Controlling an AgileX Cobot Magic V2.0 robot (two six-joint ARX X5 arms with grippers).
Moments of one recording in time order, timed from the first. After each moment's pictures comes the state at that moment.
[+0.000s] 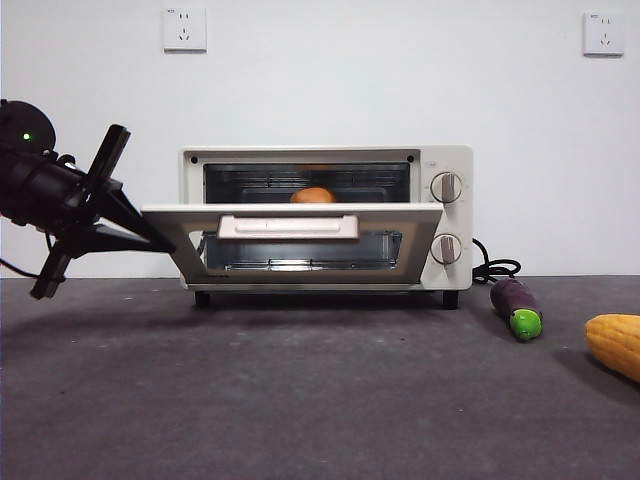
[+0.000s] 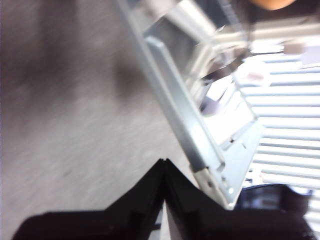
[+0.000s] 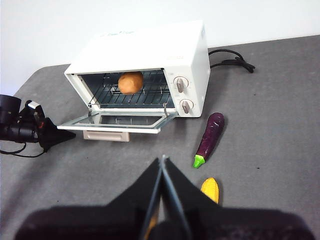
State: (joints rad) left arm 0.00 1.87 1.13 -0.22 1.04 -0.51; right arm 1.09 0.67 1.51 -1.35 0.68 0.57
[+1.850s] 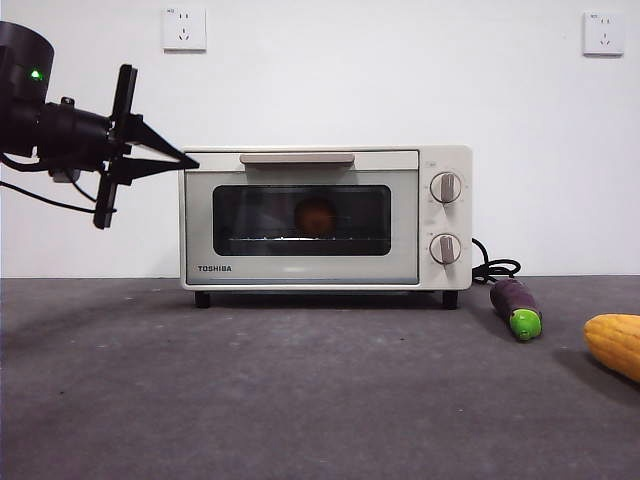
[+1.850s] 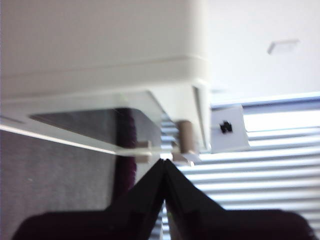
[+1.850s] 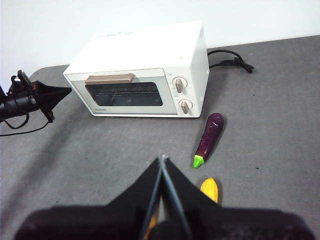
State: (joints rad) left arm -0.01 1.87 1.14 0.54 0.94 -1.24; right arm 1.09 0.67 1.51 -1.35 0.68 0.57
